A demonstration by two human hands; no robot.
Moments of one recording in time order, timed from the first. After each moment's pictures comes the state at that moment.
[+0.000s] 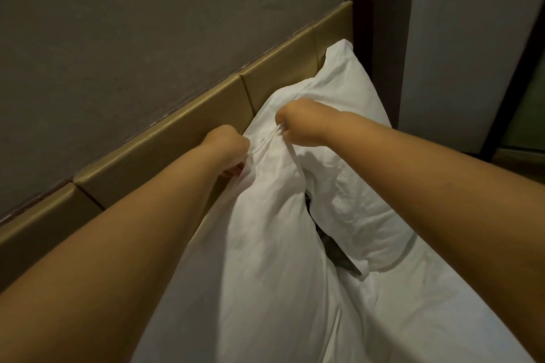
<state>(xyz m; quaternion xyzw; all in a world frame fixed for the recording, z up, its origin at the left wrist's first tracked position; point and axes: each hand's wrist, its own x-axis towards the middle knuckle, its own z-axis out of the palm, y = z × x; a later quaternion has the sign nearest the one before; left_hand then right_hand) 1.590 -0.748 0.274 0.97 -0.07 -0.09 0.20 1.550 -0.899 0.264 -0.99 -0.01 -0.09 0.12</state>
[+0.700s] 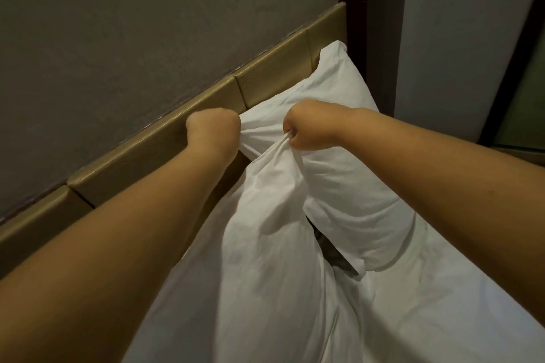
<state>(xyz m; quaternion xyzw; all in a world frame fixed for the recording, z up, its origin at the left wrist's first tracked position) 1.589 -0.749 0.283 0.94 -0.22 0.18 -0.20 1.515 -0.908 0.276 -0.99 -0.03 -0.05 0.10</state>
